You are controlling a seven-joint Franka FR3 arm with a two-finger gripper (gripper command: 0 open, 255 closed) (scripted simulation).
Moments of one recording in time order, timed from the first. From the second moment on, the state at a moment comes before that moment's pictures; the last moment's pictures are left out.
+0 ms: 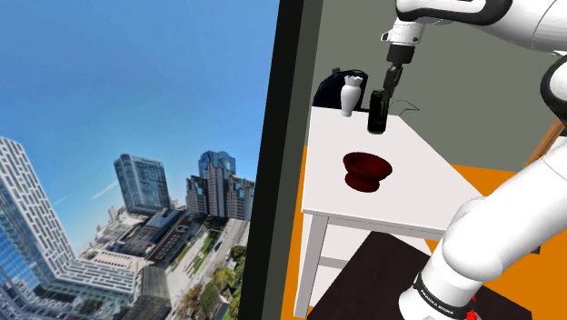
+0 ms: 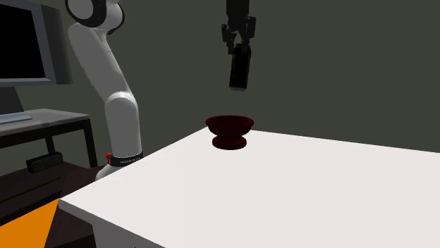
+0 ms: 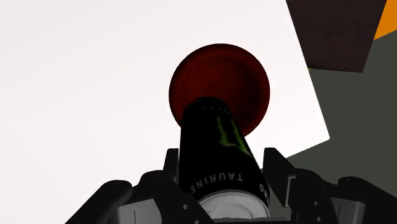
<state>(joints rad) -0.10 -0.33 -0.41 -1.72 -0.13 1.43 -0.66</state>
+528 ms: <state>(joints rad) -0.10 -0.47 -0.36 -1.89 -0.16 1.46 -0.59</state>
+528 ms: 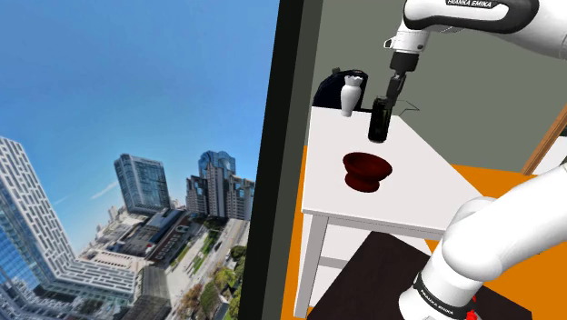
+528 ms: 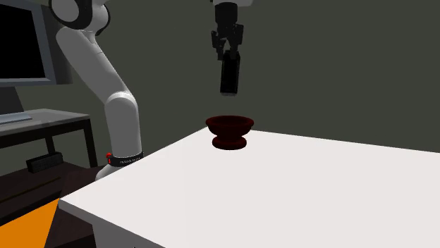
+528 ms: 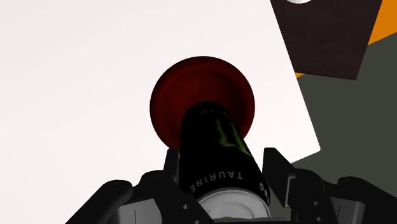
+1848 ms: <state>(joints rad) -0.12 -0.53 -0.38 -2.19 -0.19 1.70 -0.58</state>
